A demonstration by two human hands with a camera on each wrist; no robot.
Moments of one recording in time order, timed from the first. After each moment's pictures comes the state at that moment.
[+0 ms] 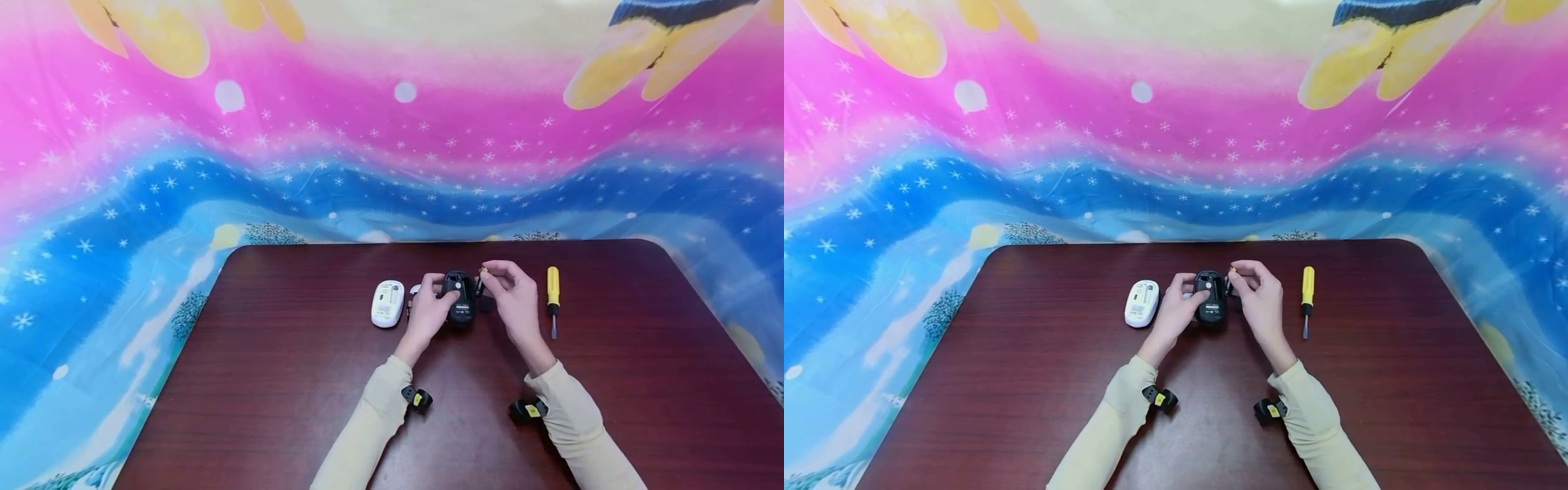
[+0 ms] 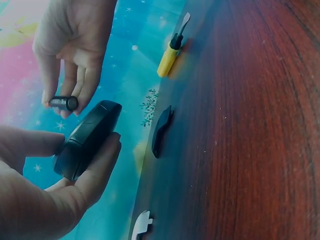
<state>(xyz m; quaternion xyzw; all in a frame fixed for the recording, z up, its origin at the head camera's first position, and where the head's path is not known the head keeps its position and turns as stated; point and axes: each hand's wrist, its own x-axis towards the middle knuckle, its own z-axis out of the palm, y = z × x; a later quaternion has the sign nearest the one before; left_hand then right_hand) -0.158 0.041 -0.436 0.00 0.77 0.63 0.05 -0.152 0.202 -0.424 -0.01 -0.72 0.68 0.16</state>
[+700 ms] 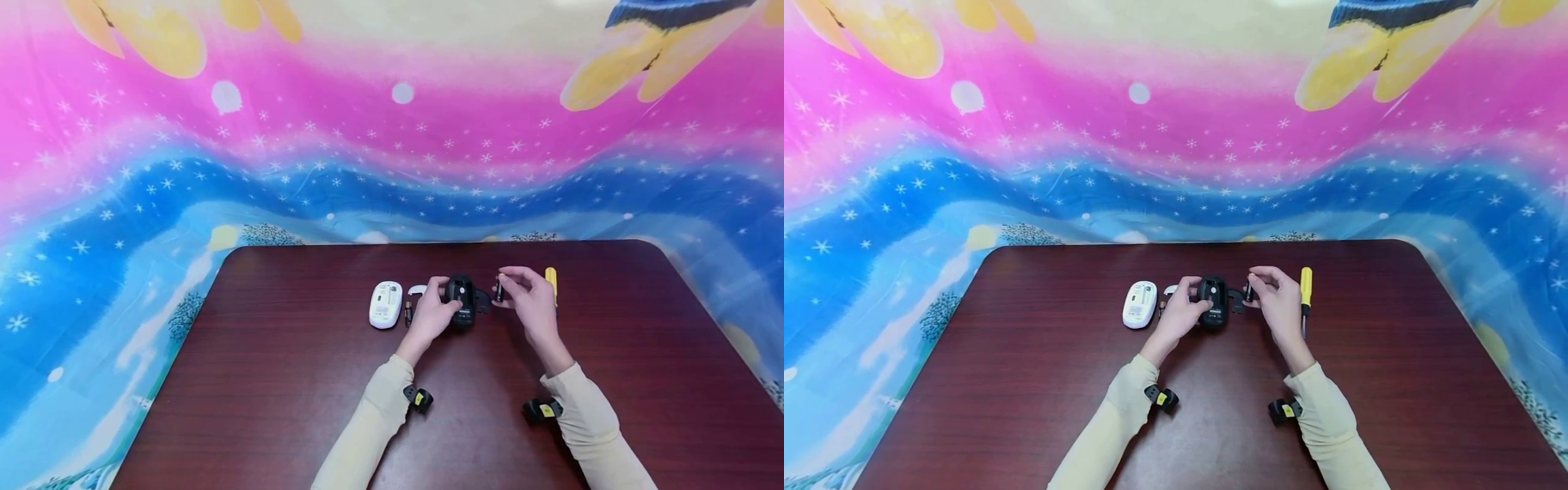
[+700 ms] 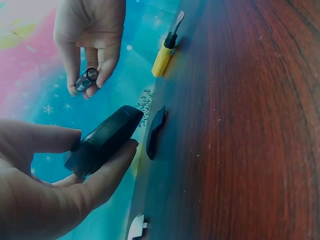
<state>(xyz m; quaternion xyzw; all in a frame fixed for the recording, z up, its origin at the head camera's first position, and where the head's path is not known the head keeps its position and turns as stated) -0.162 0.049 -0.443 0.02 0.79 0.61 0.08 -0.152 0.235 -0.428 -0.05 -0.72 0.69 0.11</state>
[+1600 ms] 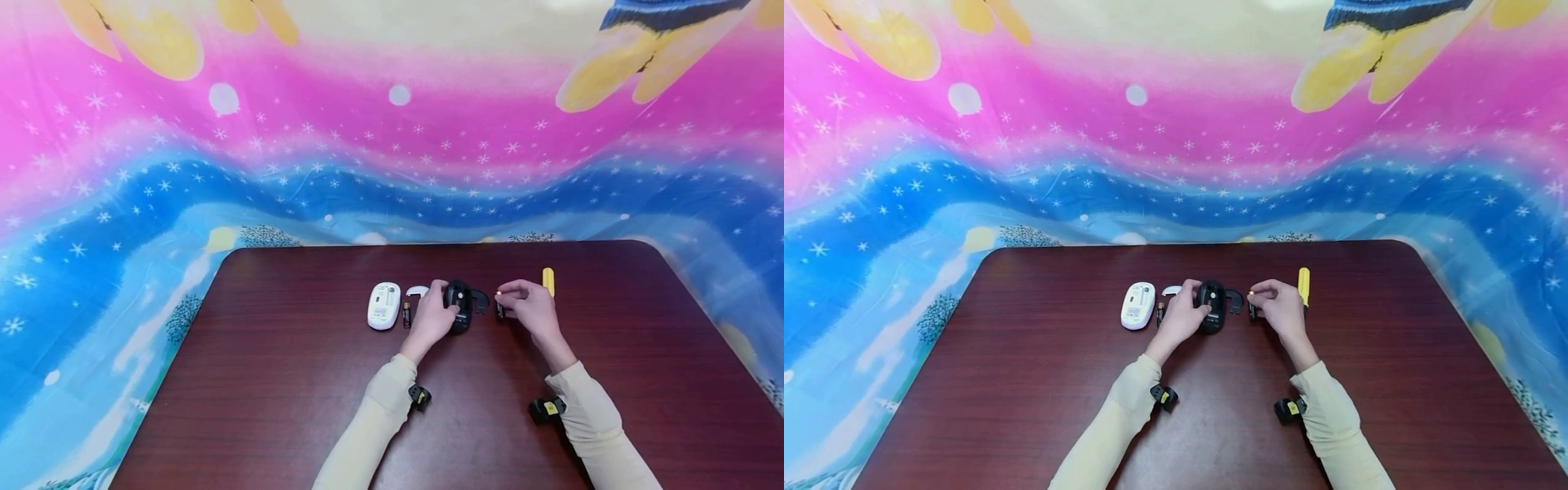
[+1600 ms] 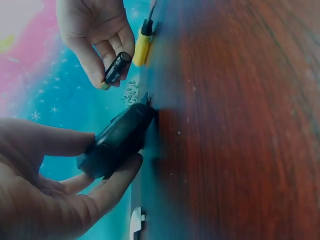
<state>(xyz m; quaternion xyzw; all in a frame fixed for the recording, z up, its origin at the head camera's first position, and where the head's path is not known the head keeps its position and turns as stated) -0.162 0.053 -0.446 0.06 0.86 0.51 0.06 -0.154 0.259 -0.444 -0.08 -0.84 0.54 0.01</state>
